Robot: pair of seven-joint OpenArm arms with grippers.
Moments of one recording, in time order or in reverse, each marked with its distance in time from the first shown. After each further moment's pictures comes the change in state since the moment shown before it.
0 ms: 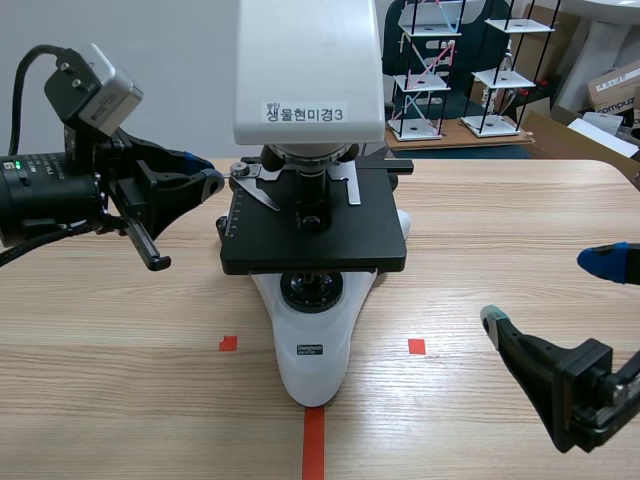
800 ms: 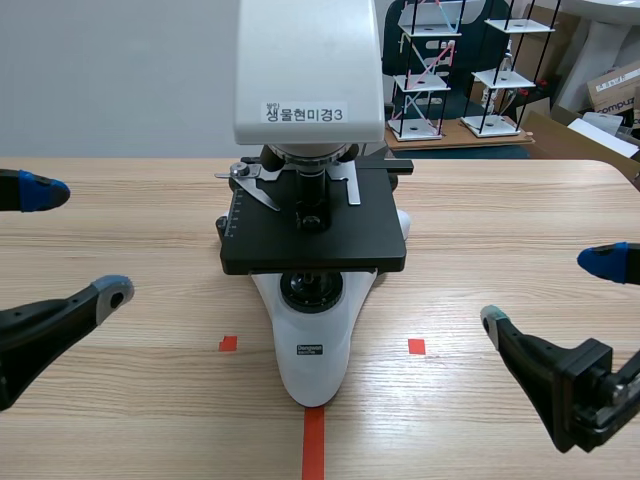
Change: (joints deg) left arm 48.2 -8.7 -35.2 21.9 -0.2 -0.2 -9.2; right arm 0.0 0.0 0.0 0.0 0.0 0.0 0.0
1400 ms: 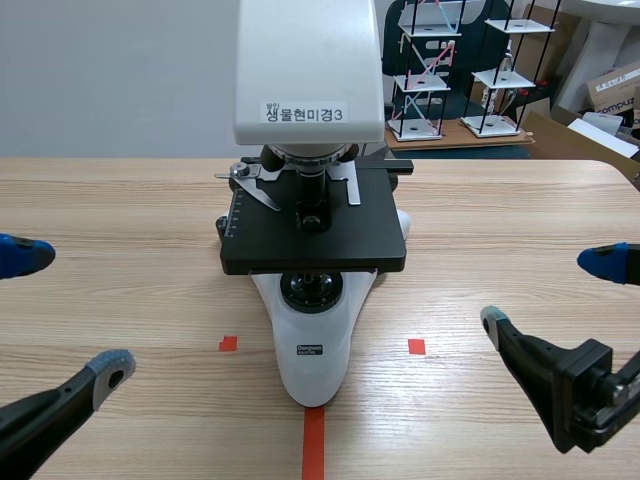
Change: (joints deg) left arm 14.7 12.8 -5.7 8.7 8.5 0.2 0.0; right arm 0.0 0.0 0.0 0.0 0.0 0.0 -0.1
